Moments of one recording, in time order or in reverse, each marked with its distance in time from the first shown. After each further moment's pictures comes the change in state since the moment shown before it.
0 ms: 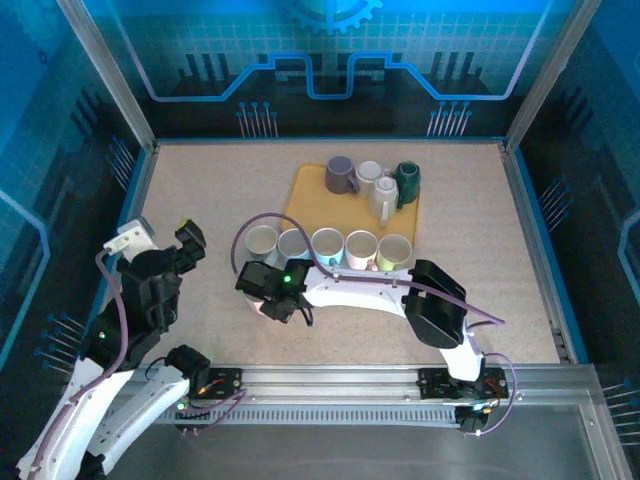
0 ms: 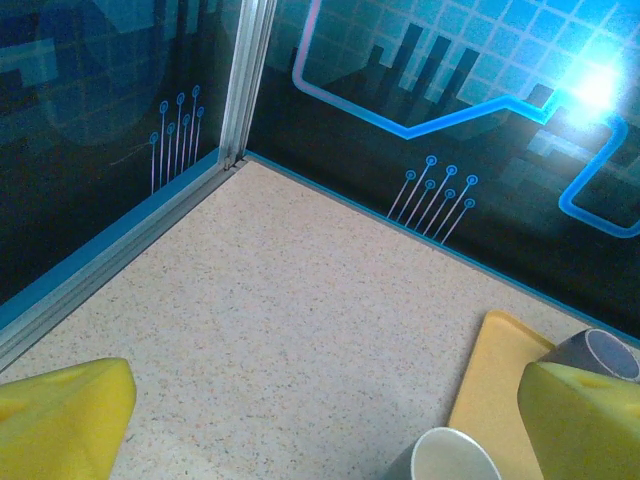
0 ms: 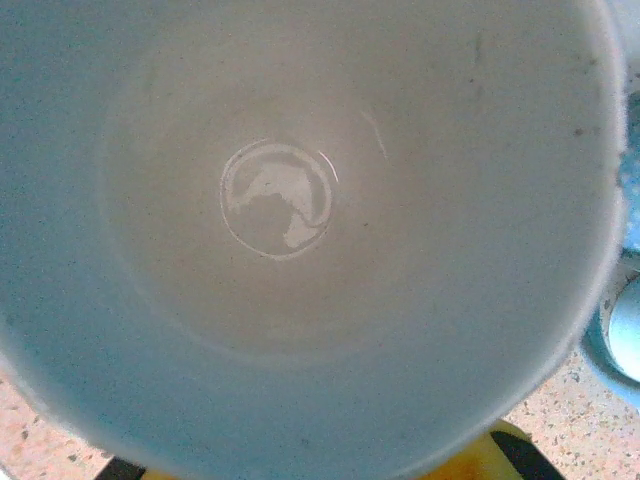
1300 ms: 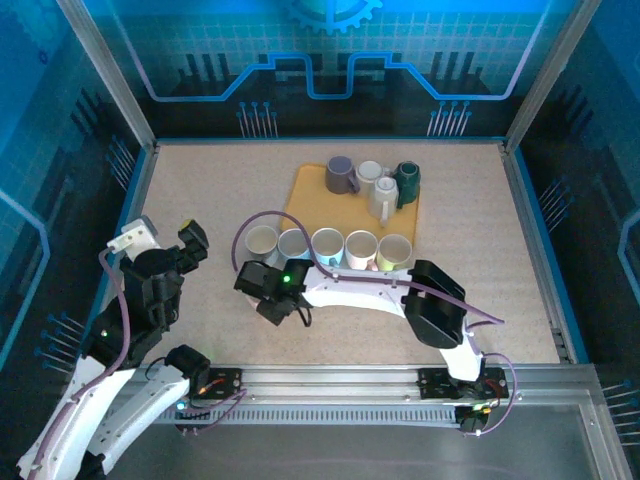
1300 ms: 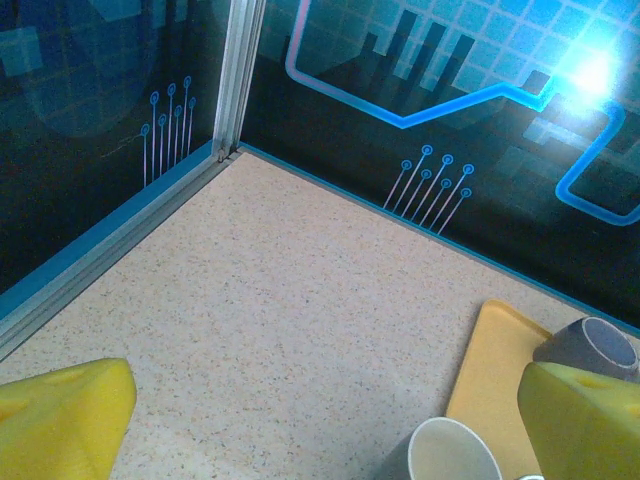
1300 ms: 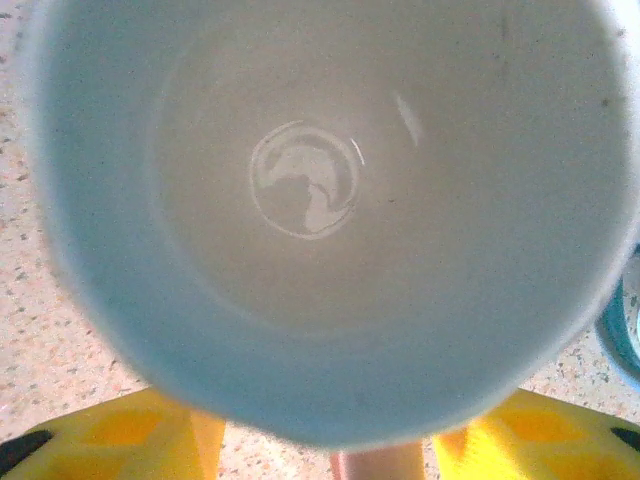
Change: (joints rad) left arm 0.000 0.007 -0.007 0.002 0.019 0.001; right arm 0.011 -0.010 -0.002 0.011 -0.024 0.065
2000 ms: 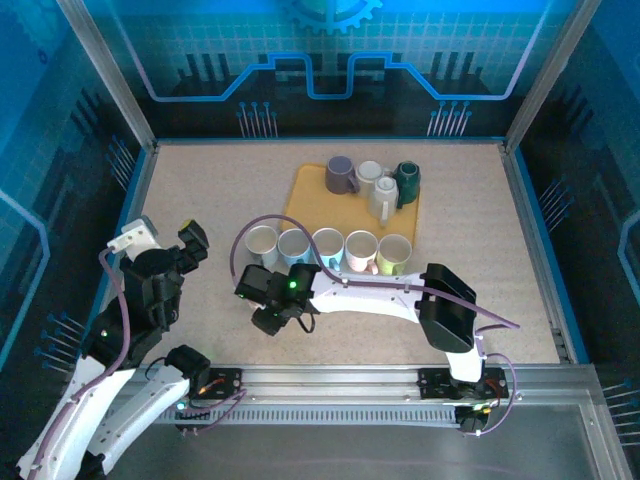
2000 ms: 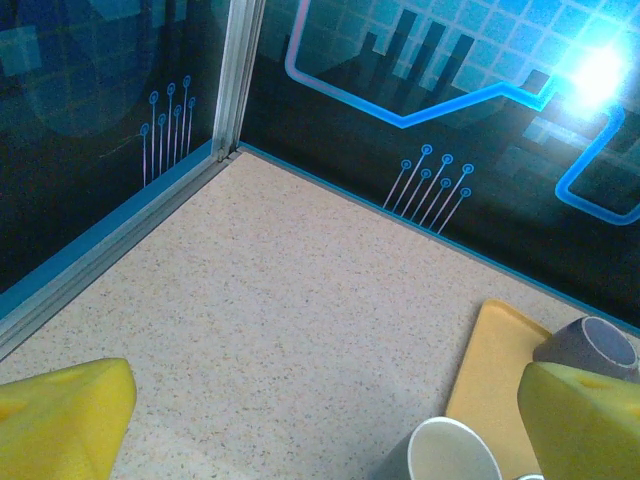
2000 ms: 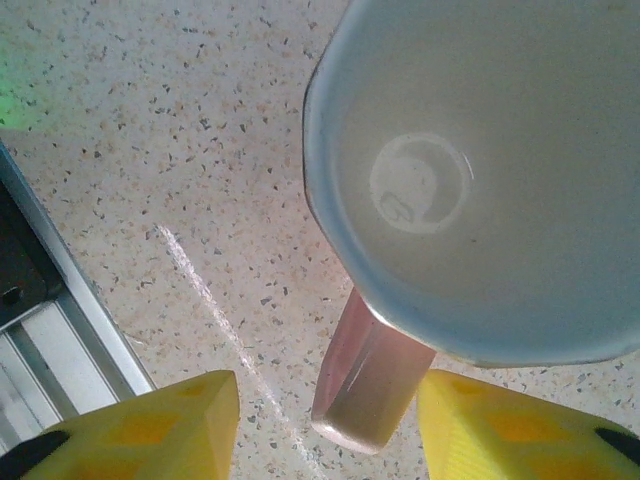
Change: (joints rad) left arm 0.000 0.000 0.000 0.000 0.006 0.000; right arm 0.031 -0.062 -0.036 0.049 -0.125 0.002
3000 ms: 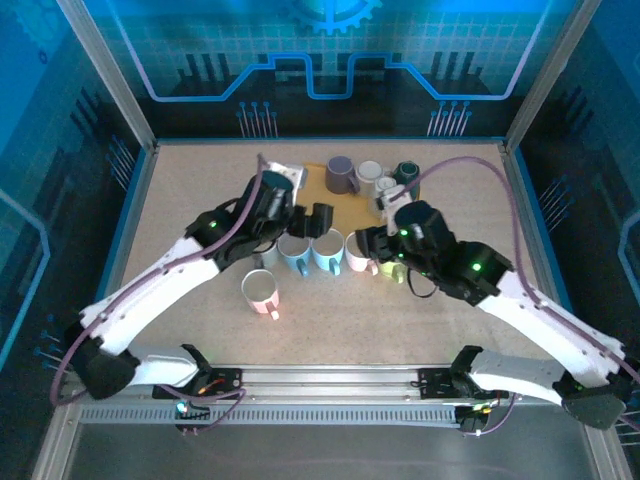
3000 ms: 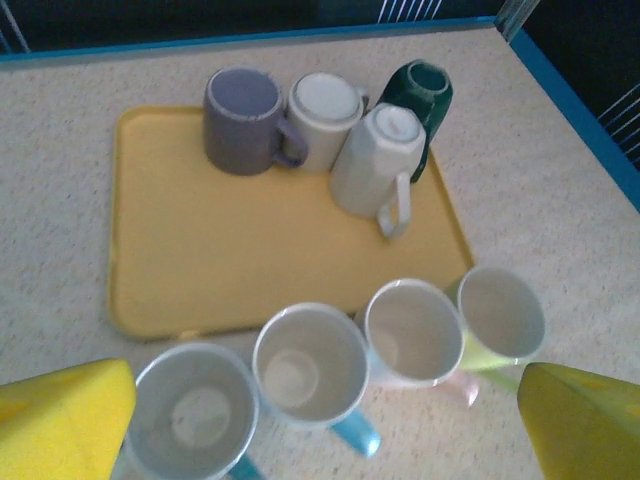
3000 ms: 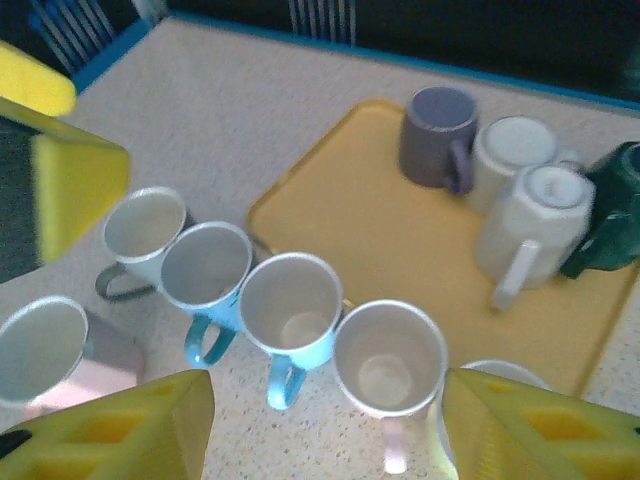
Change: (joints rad) left arm -0.266 0.840 0.510 0.085 0.541 0.170; right arm -0.458 -0.915 -0.440 0.122 0.182 0.060
